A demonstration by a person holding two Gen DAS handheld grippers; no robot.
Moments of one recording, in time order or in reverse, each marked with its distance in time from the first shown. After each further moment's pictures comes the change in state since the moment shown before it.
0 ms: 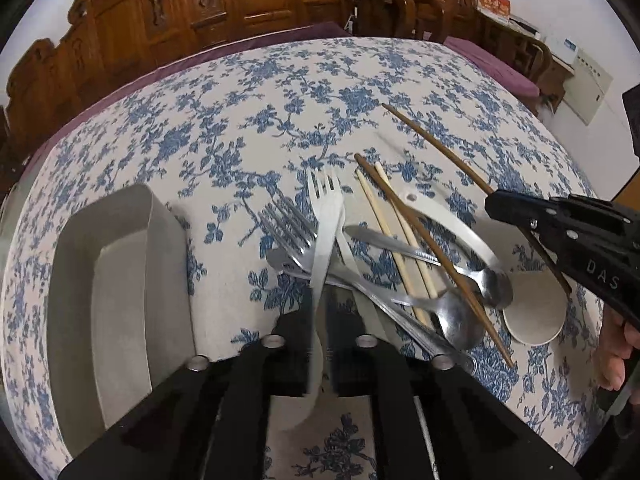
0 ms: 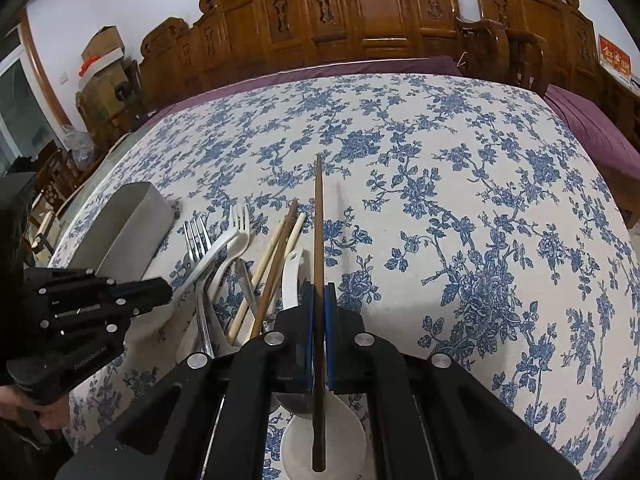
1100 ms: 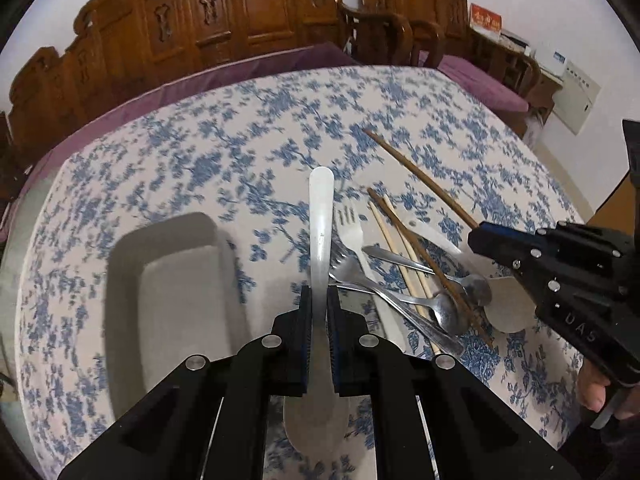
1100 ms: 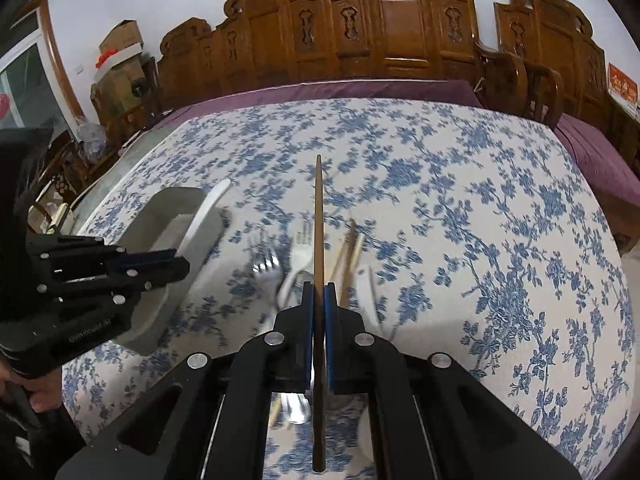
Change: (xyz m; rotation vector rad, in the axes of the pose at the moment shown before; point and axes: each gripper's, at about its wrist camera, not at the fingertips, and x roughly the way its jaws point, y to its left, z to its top) left arm -0.060 0.031 0.008 -0.007 -0.056 -0.029; right arm -0.034 0.066 0.009 -0.056 -0.039 -0.001
